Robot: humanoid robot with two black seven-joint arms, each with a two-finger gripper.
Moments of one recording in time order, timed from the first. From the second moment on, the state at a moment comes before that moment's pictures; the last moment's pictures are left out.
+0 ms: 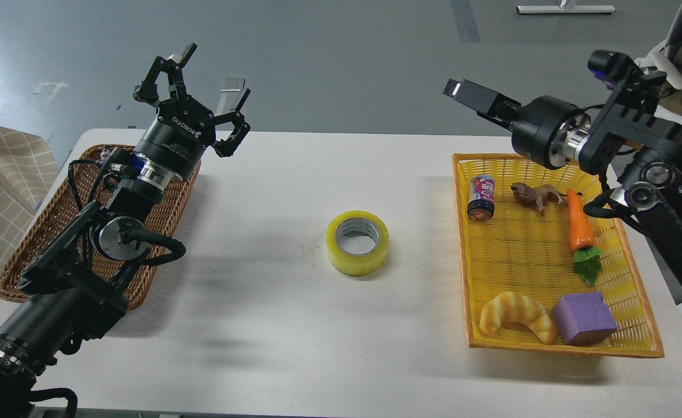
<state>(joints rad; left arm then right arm) -0.47 0.29 -1.15 -1.05 0.28 -0.49 -0.29 0.61 -0.33 1.23 1.39 -1.51 0.49 -0.22</state>
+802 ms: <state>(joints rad) -0.48 0.29 -1.15 -1.04 0.28 -0.49 -0.29 0.48 -0.25 1.55 1.13 -0.50 0.49 -0.21</state>
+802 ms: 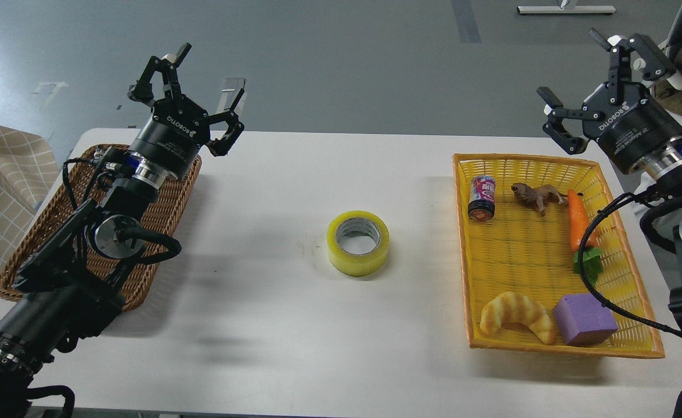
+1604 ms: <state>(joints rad) -0.47 0.29 -1.14 -1.04 0.28 -0.49 -0.29 0.41 -0.21 1.59 1.05 -0.23 0.49 -0.21</state>
